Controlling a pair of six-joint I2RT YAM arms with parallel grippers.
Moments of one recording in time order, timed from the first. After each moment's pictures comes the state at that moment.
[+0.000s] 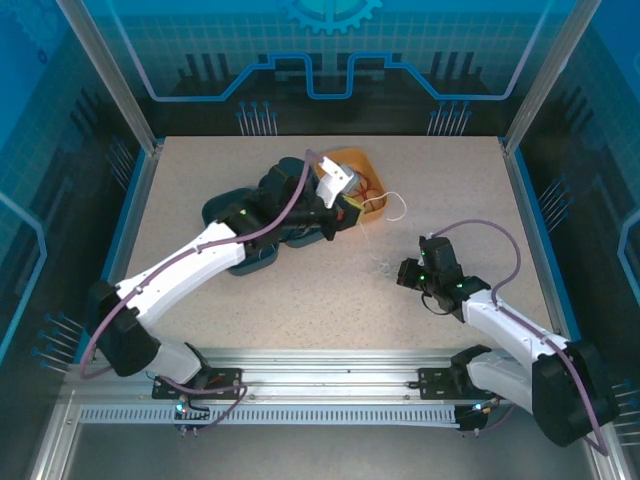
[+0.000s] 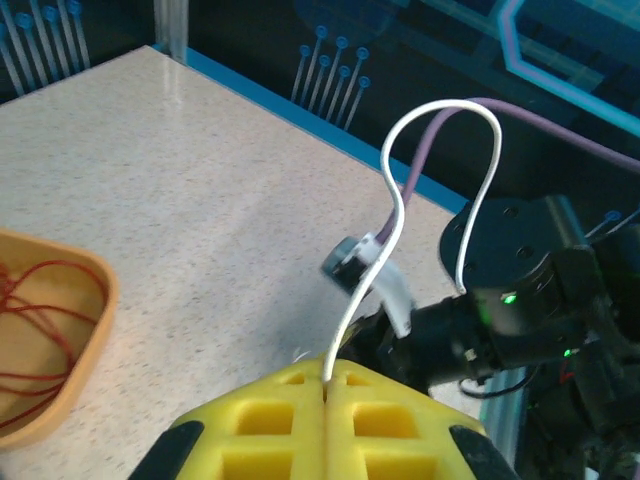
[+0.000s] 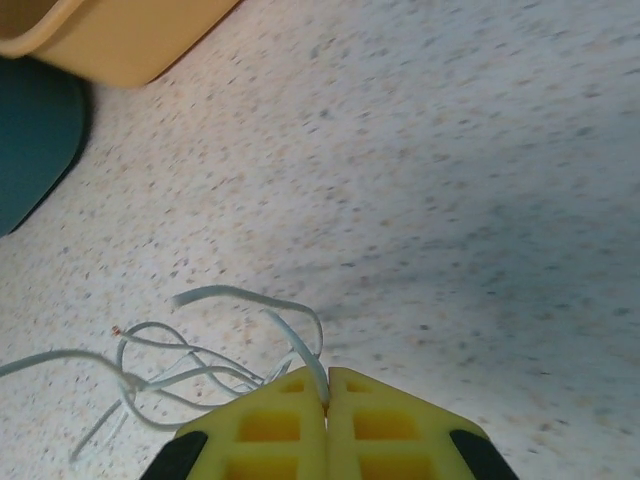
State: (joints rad) left arm -0.70 1.44 1.35 -0.33 0.38 -0.11; right arm 0.35 1.04 0.45 -0.24 -0.03 0.66
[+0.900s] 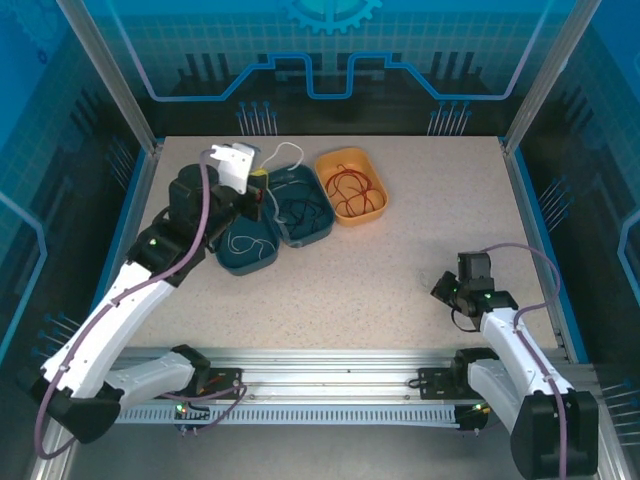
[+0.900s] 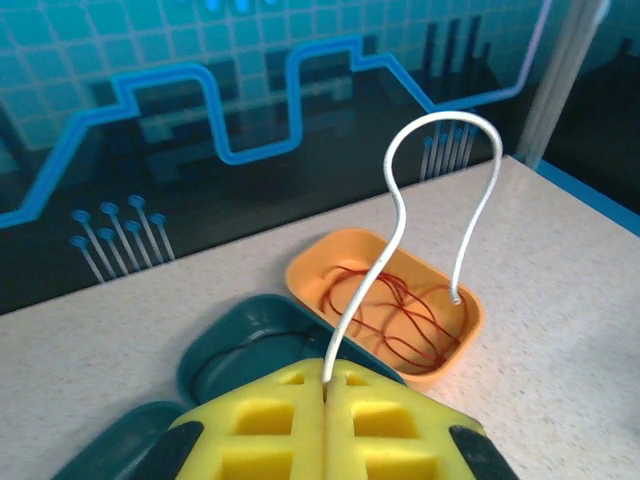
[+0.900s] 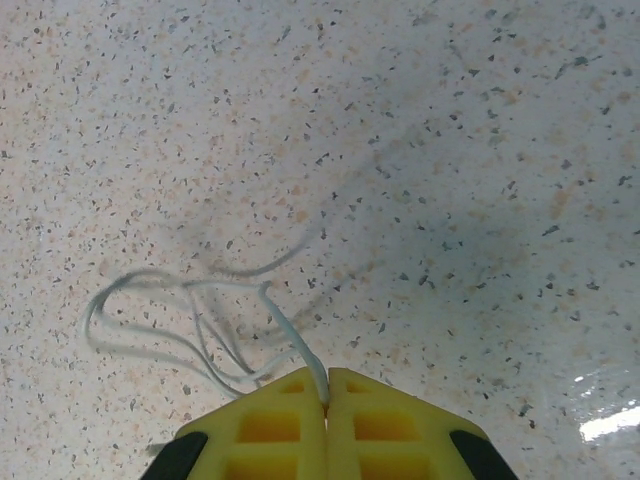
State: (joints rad) left arm -0.48 1.04 1.24 -0.45 -0.11 -0.03; right arm 0.03 0.86 0.38 -0.53 -0.03 0.63
